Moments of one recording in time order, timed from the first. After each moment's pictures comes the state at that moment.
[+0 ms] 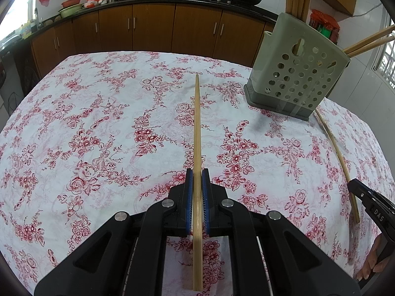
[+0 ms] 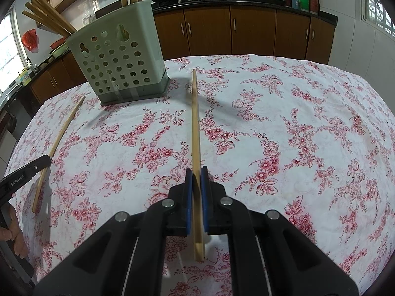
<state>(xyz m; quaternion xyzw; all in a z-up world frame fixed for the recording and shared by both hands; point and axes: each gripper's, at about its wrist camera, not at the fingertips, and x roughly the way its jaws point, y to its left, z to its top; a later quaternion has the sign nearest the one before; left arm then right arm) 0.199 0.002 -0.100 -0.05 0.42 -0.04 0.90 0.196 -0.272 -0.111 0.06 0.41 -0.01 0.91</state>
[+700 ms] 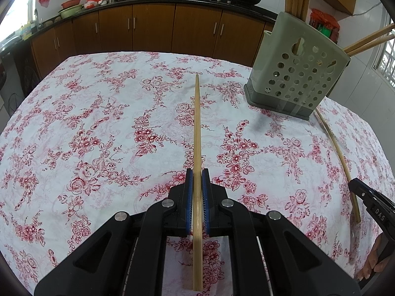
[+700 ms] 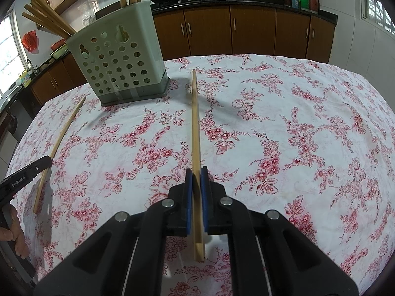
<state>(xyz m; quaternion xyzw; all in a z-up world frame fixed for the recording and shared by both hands) 0.199 0.001 -0.100 -0.05 0.42 -0.04 0.90 0.195 -0.273 -0.112 0.06 0.41 -0.01 0.91</state>
